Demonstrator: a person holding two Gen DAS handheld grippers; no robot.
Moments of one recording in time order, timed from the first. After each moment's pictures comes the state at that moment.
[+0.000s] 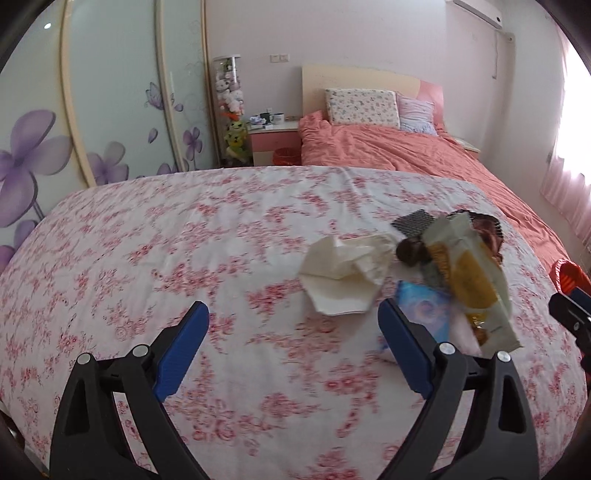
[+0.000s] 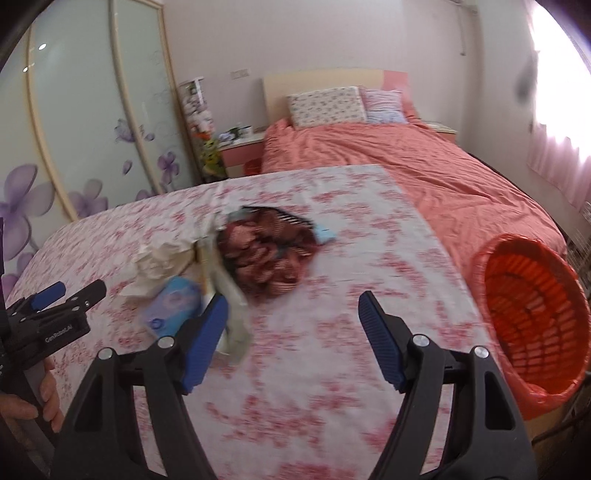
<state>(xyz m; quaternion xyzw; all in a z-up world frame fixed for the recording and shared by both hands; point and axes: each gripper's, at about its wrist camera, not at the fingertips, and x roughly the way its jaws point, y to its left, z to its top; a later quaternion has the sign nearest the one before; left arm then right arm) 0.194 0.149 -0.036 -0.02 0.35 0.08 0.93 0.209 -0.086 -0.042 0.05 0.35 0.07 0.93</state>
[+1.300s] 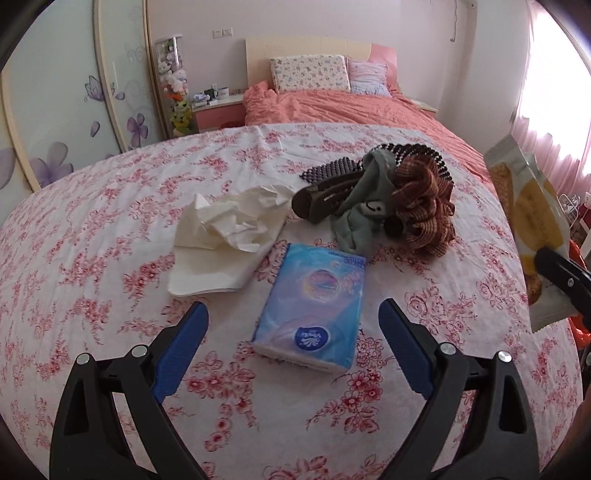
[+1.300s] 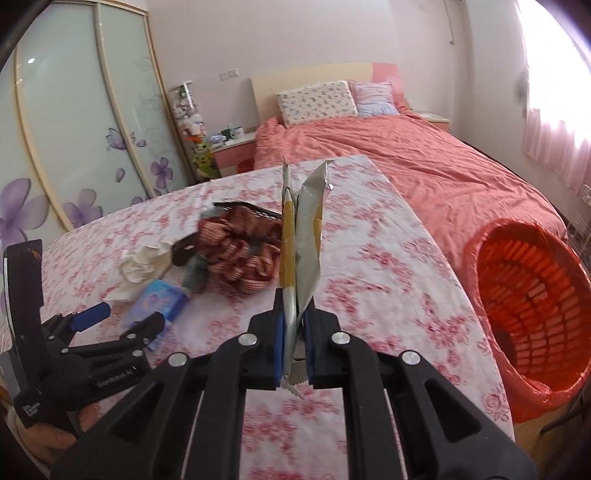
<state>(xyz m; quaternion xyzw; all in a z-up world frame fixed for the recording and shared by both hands) 0.223 0.073 -0.077 0.00 0.41 -0.01 0.91 0.211 -0.132 -0.054 0.08 0.36 0.03 0.93</state>
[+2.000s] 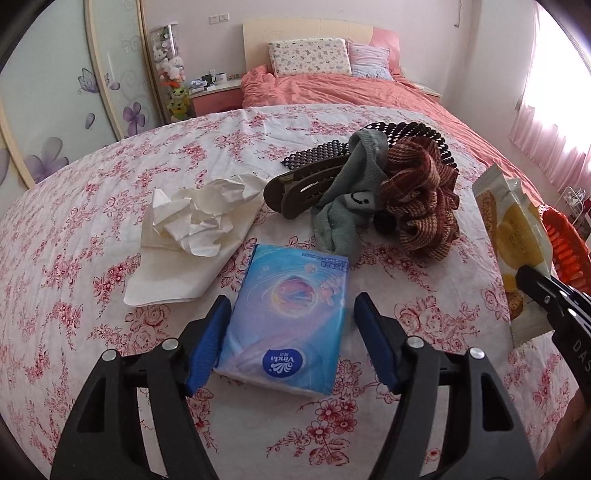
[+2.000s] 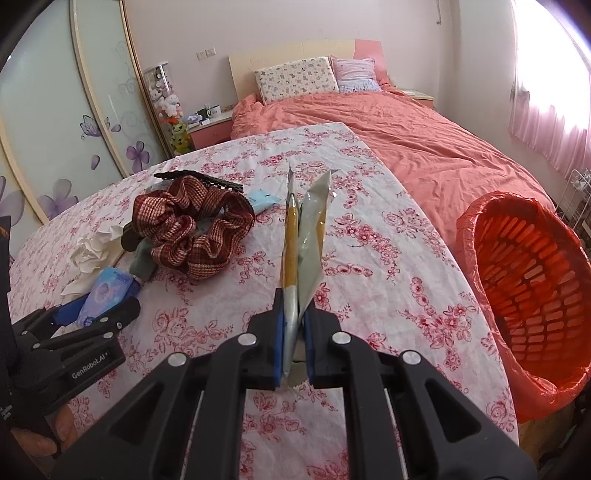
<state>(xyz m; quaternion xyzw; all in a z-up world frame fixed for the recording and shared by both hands) 0.243 0.050 -0.088 0.01 0.44 0.00 0.90 0.240 -0.138 -0.084 0.08 0.40 0.00 0.91</state>
